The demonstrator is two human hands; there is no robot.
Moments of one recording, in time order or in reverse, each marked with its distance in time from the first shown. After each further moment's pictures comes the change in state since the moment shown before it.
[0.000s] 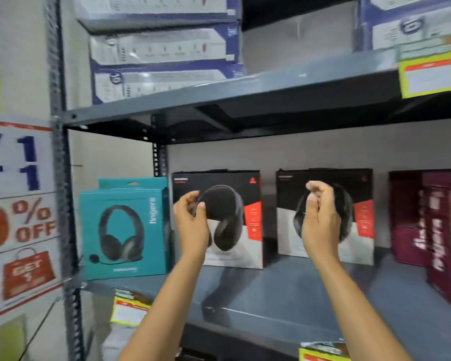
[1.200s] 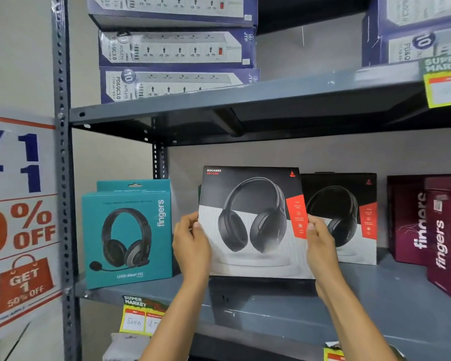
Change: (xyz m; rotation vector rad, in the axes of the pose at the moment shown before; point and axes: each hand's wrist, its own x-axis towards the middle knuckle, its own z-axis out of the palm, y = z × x) left_hand -0.010 -0.007 -0.045 0.124 0.042 -0.121; right_hand -0.047 0.014 0.019 0.095 -0.166 0.314
